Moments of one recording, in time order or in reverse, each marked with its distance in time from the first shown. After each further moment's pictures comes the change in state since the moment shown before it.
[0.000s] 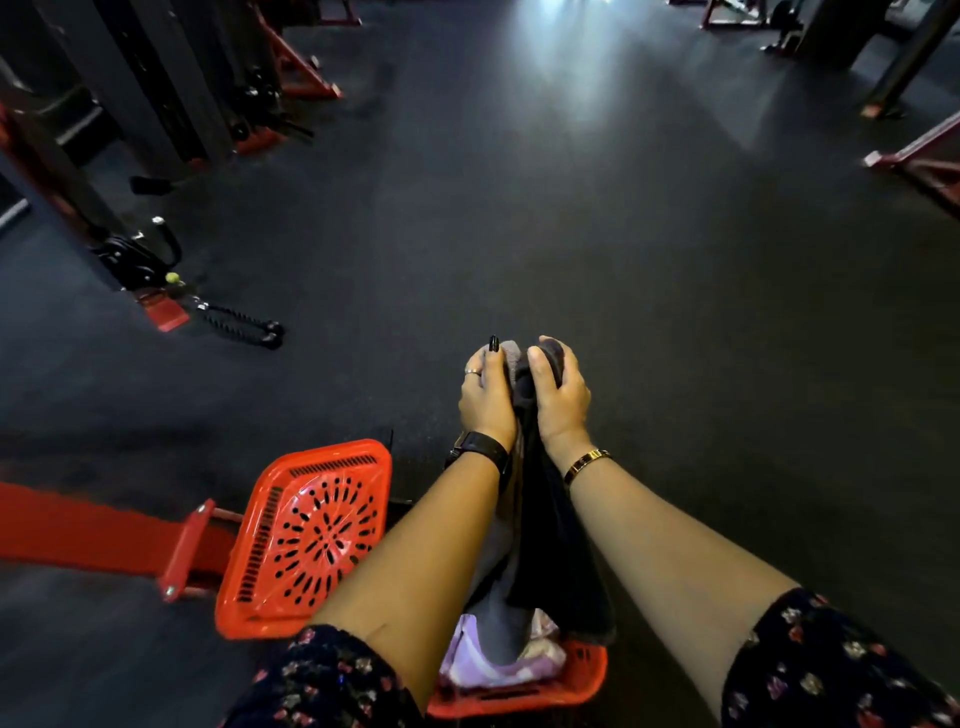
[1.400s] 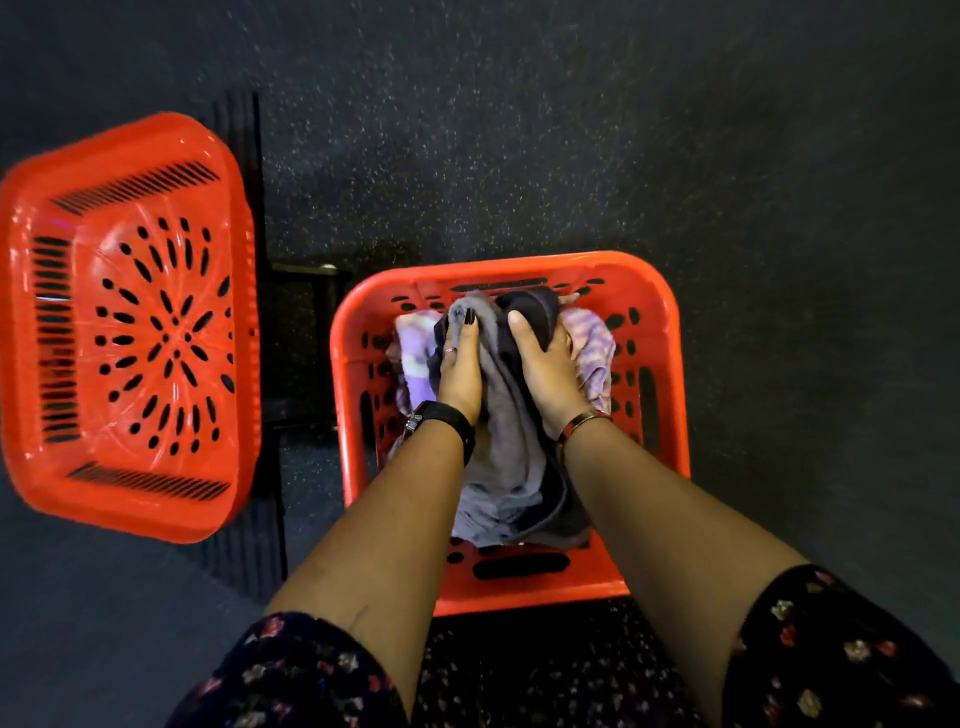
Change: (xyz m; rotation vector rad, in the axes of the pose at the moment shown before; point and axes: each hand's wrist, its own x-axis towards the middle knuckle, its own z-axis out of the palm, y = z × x) left_hand 0.131 -0.525 -0.008 0.092 -0.079 -0.755; right_hand -0.002 0.491 0.067 -0.121 -0.151 0.743
